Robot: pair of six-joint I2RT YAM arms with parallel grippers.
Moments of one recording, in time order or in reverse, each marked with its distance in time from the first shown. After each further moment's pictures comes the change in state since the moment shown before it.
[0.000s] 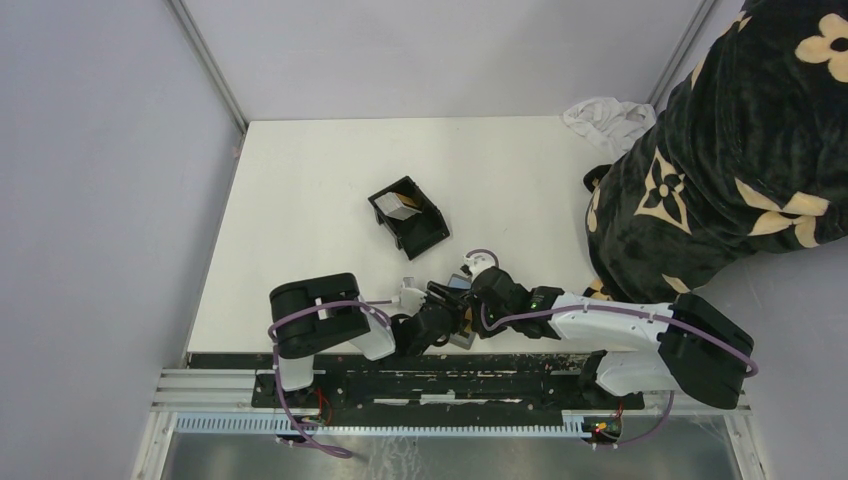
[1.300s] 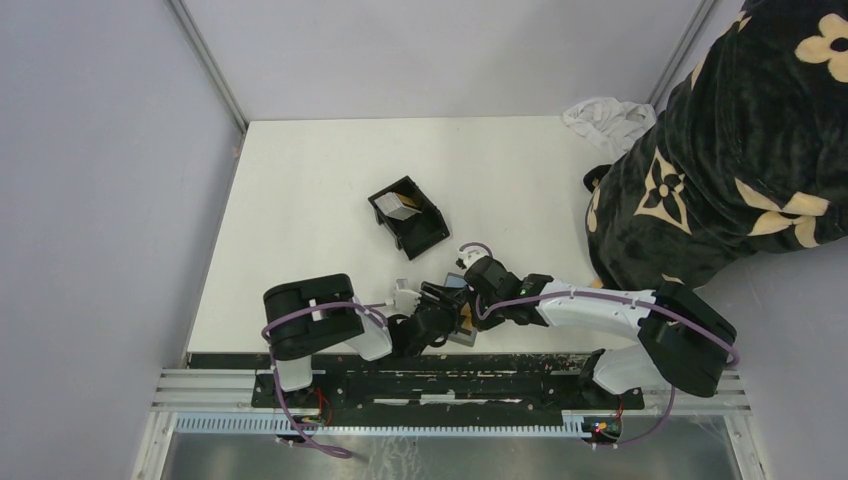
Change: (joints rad) left arm -0.002 -0.031 -0.017 -0.063 -0.045 -0.052; right arm -0.047 0.099 0.090 -0.067 -0.023 -0.055
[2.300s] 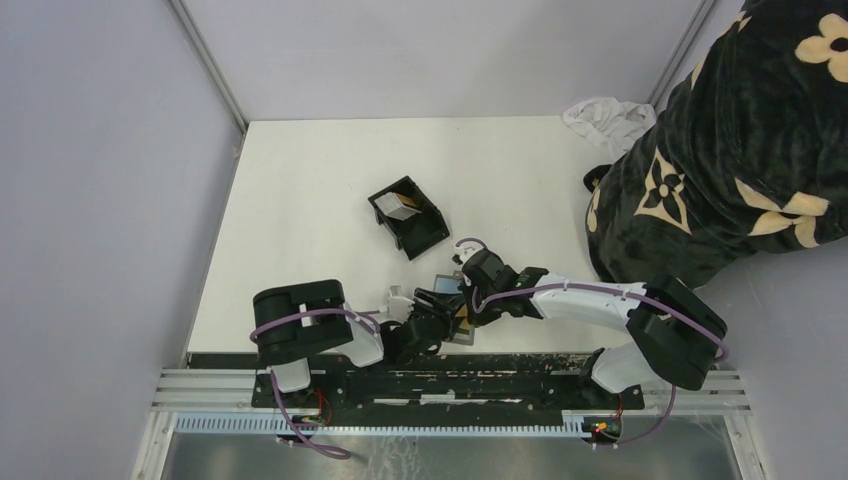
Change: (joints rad) left arm -0.039 -0.060 -0.065 -0.025 -0.023 -0.055; right arm -0.043 0.056 0.042 0.004 -0.071 -0.027
